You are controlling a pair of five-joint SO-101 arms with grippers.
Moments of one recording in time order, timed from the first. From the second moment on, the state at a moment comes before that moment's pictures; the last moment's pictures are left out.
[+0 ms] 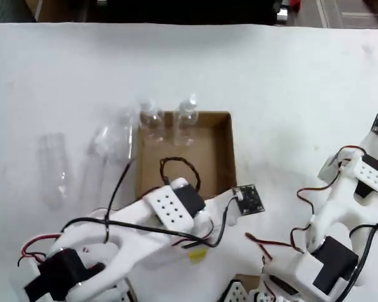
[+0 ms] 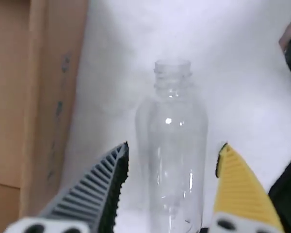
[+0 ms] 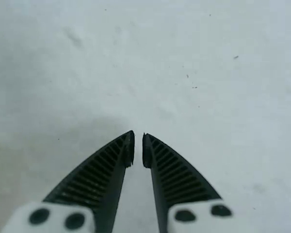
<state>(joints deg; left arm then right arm) 48.7 -13.3 41.8 69.9 -14.7 34.0 -6.9 34.2 51.3 4.5</state>
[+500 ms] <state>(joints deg) 48.7 1.6 36.7 67.7 -15.3 34.0 -6.9 34.2 51.3 4.5</state>
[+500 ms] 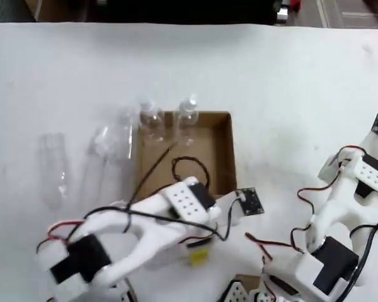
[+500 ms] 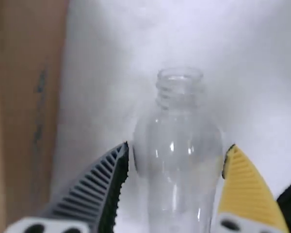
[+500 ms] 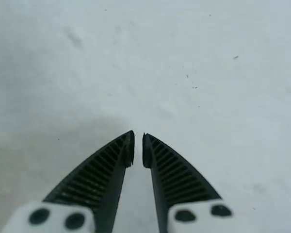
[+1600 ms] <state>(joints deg) 48.7 8.3 2.4 92.9 -18.3 34.5 -8.0 34.2 52.7 4.5</state>
